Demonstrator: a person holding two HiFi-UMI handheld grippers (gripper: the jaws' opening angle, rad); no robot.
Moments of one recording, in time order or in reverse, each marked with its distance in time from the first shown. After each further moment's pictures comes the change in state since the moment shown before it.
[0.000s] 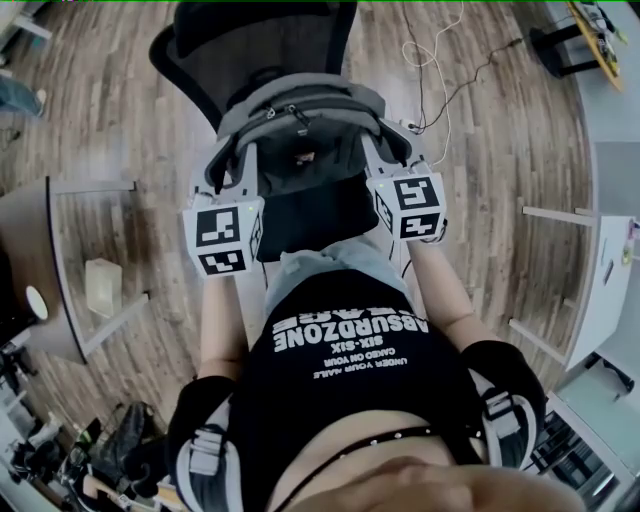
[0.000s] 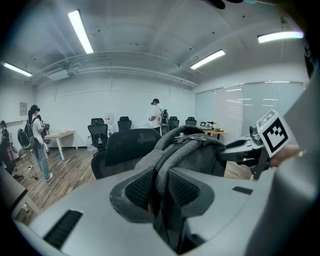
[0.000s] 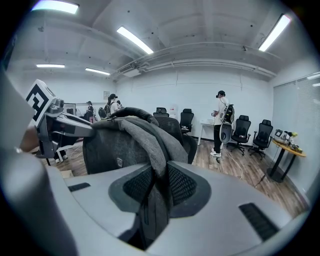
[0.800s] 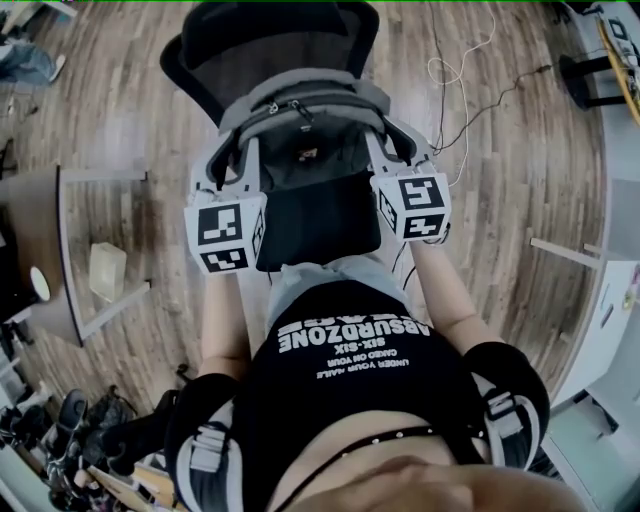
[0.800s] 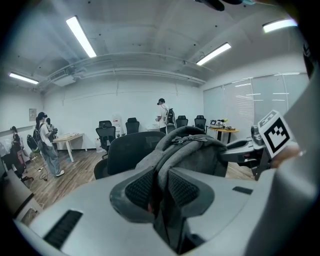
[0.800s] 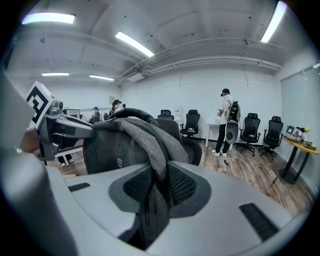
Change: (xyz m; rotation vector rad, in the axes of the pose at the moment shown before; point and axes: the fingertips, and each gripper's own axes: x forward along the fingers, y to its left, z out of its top) left arm 0.062 0.009 0.035 0.006 0.007 0.119; right arm 0.065 -0.054 0.024 0.018 -0.033 0.097
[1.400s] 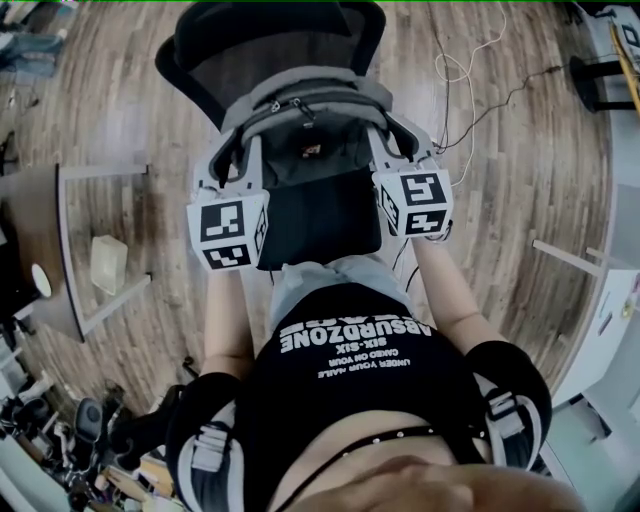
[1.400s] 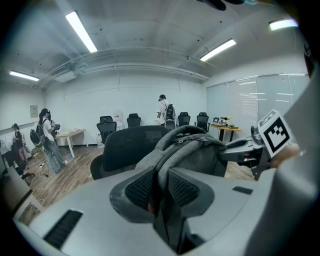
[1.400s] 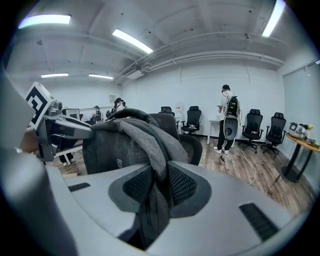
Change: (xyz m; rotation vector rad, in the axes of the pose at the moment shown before) left arm 0.035 0.000 -0.006 -0.023 0.040 0.017; right arm 0.032 -0.023 -0.008 0.013 0.032 0.026
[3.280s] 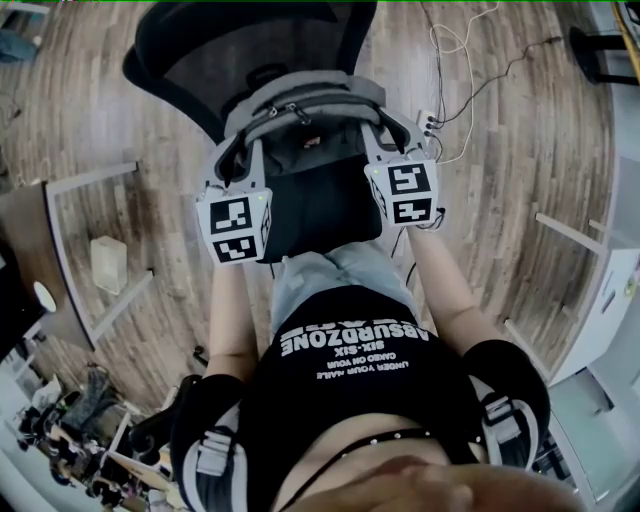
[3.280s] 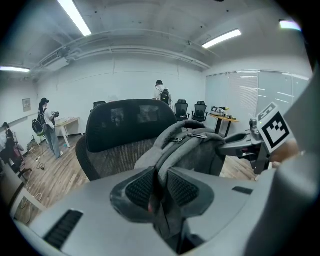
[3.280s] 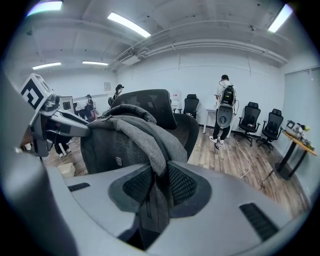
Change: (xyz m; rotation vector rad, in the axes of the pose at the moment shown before) left arm 0.068 -0.008 -0.063 -0.010 0.154 -0.052; right arm 0.052 -0.027 -0.063 -0.010 0.139 -0.043
